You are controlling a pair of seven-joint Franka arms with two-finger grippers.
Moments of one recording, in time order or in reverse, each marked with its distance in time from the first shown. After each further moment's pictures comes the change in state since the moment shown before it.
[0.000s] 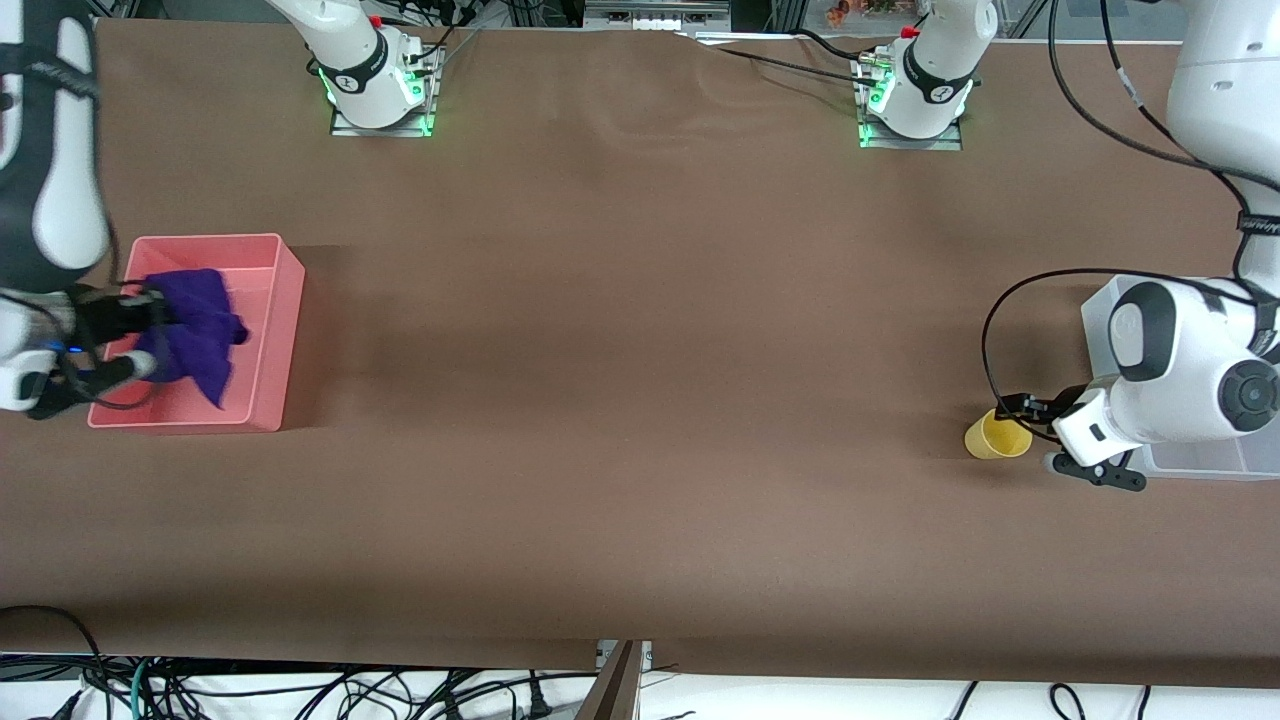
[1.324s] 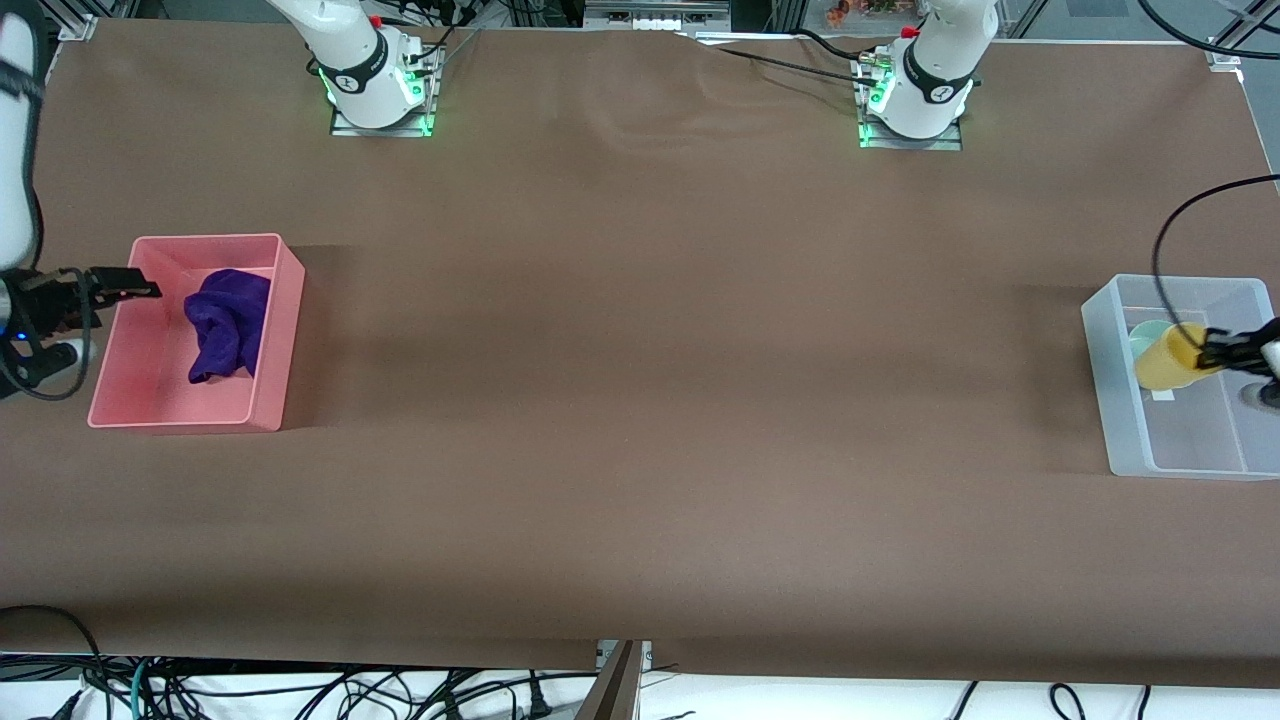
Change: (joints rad) left arm 0.234 -0.213 0.061 0.056 0.111 -0.253 0.368; right arm -0.025 -0.046 0.048 0.063 0.063 -0.074 0.109
